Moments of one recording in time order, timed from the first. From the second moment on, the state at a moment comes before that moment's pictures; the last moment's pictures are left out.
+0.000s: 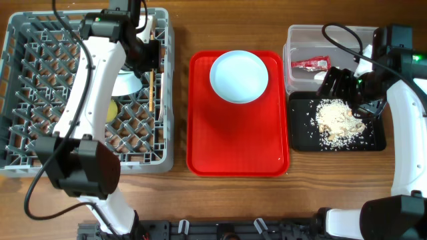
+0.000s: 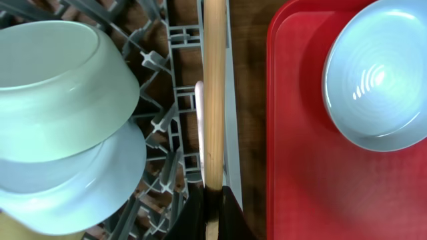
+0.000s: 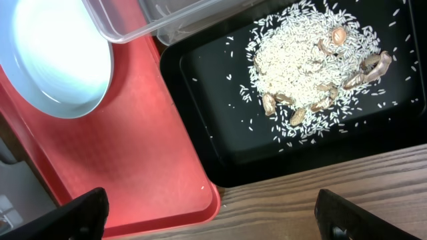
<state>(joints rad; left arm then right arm) -0.13 1.91 1.85 -1.22 0.08 -0.07 -0.15 1.55 1.54 -1.38 -0.16 0.26</state>
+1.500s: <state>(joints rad) -0.13 2.09 1.85 -1.20 0.10 -0.04 -0.15 1.55 1.54 -1.38 -0.16 0.26</state>
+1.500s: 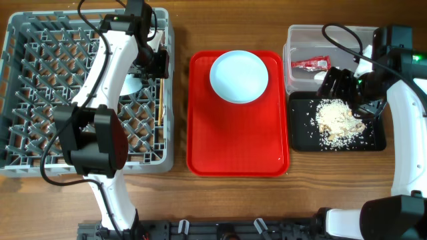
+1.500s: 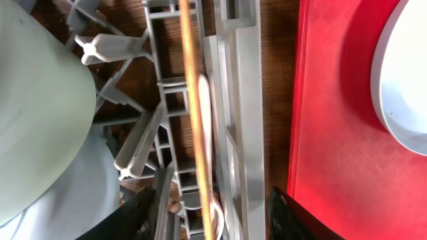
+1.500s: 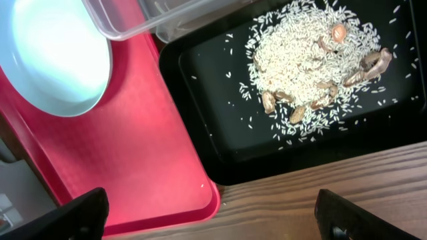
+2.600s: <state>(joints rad) -0.67 2.12 1.85 -0.83 0.10 -0.07 -0.15 1.55 1.54 -1.38 -0.16 0.26</state>
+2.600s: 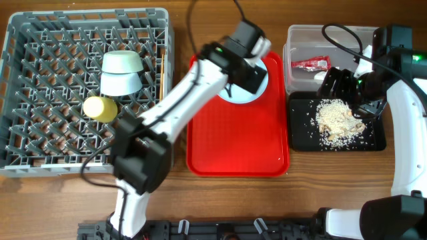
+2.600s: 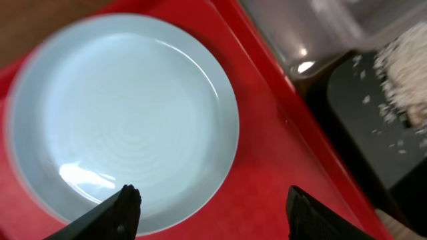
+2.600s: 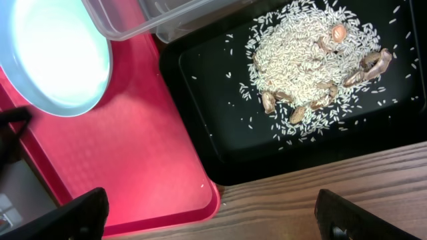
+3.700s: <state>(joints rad) -0.73 2.31 1.86 -0.93 0.04 -0.08 -0.15 1.55 1.54 -1.38 -0.16 0.26</state>
